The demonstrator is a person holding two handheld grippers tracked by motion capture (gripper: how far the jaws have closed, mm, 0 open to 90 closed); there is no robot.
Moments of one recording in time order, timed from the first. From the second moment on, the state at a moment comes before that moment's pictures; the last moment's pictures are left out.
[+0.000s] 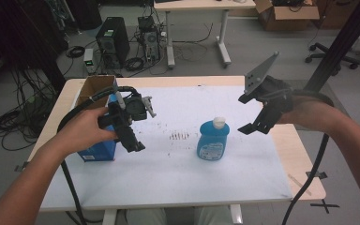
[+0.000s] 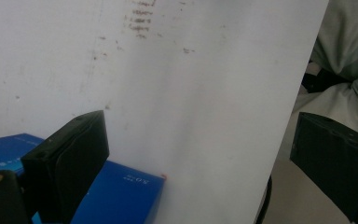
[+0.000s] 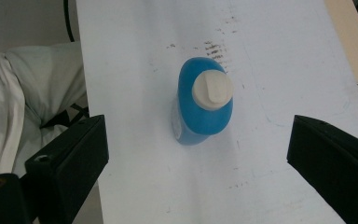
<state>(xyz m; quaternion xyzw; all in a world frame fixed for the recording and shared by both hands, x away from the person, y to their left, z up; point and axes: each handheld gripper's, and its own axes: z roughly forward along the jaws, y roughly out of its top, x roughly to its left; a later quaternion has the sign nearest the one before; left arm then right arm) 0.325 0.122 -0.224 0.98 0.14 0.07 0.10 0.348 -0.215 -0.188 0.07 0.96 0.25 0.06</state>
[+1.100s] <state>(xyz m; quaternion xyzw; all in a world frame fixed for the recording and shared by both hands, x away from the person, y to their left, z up) 0.333 0.118 -0.229 0.98 0.15 0.07 0.10 0.371 -0.237 -0.259 0.08 0.95 0.31 0.04</state>
